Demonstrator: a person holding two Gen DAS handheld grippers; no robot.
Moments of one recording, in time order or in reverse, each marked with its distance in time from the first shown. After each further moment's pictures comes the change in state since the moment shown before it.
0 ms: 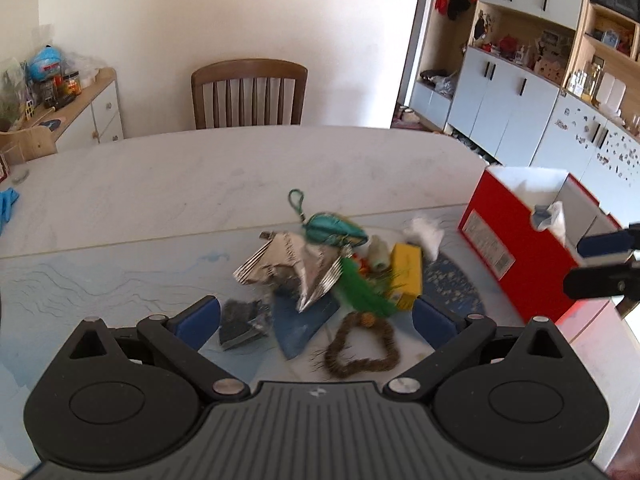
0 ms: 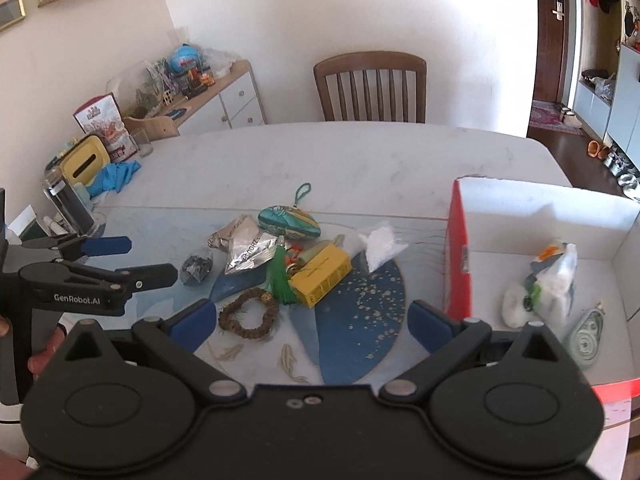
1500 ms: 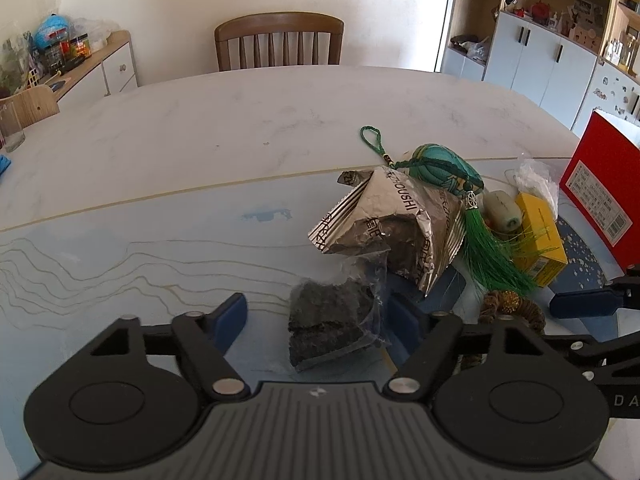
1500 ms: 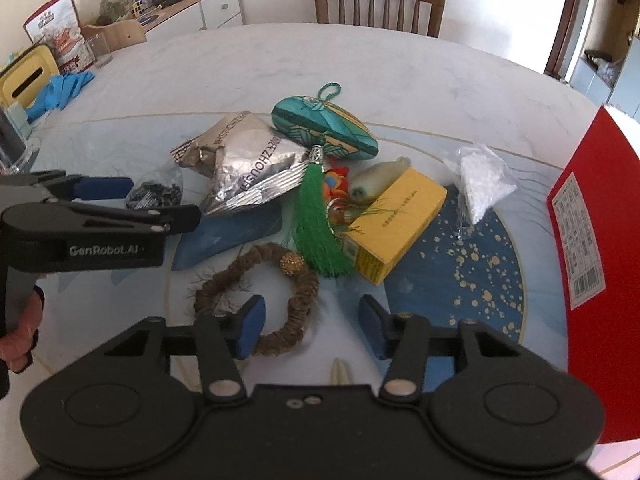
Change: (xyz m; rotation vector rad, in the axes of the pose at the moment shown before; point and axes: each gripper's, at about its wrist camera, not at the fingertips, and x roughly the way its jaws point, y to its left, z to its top) left arm 0.104 0.056 -0.025 0.005 0.092 0.085; right arm 0.148 0.065 -0.024 -0.071 0.182 -0.131
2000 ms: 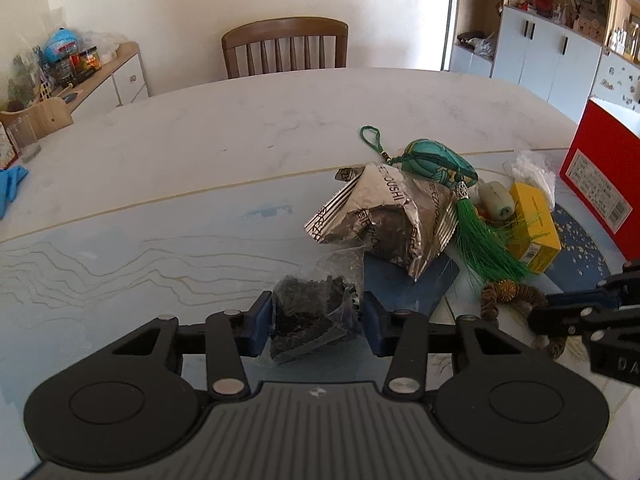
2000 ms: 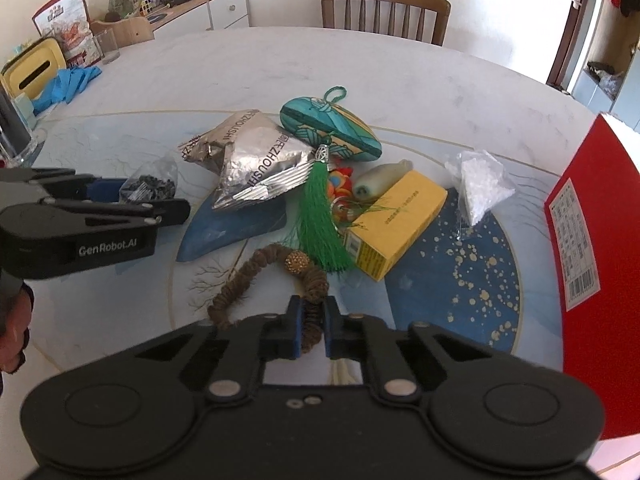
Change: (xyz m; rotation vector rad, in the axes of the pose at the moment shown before) left arm -0.016 -0.013 -0.006 0.026 -0.004 0.059; right arm -0.007 -0.002 -0.003 0.001 -0.019 0.020
